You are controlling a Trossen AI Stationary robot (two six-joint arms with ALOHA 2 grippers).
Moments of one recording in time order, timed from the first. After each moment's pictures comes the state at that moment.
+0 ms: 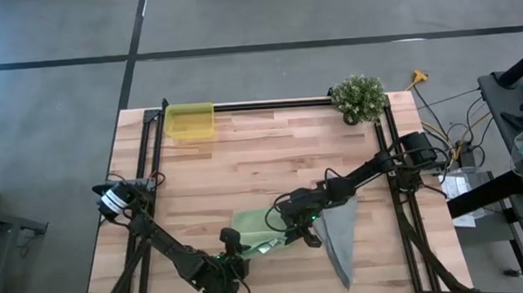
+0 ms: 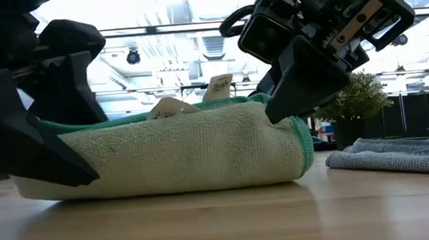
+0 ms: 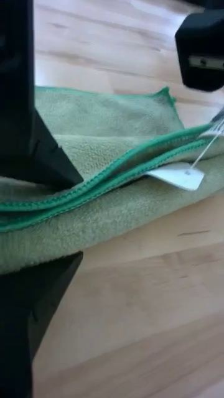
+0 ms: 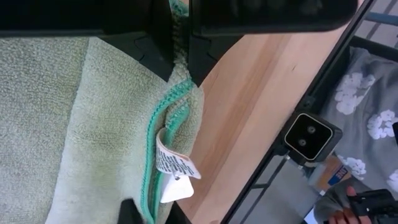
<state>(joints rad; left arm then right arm) -0.77 1.94 1.16 -0.35 -0.74 -0.39 0.22 1.88 0.84 0.43 -0.50 0.20</state>
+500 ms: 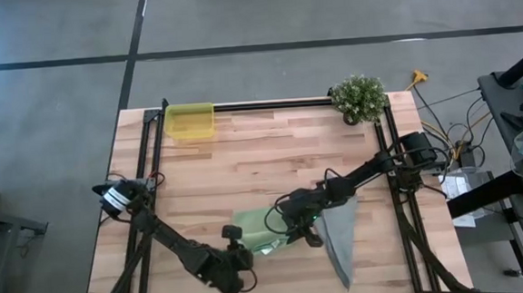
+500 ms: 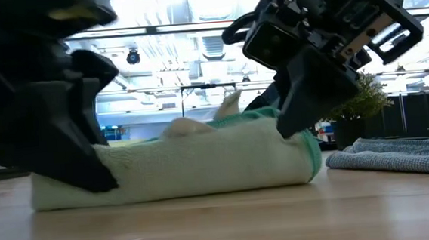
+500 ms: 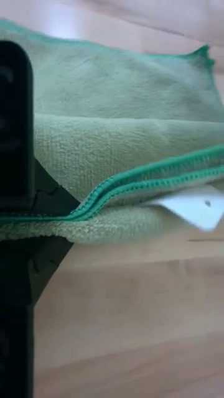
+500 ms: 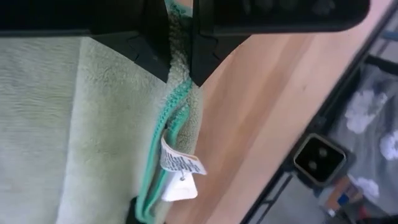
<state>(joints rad) -0.72 1.94 1.16 -0.35 -0.58 -0.53 0.22 1.88 0.84 0.36 -0.49 0.12</state>
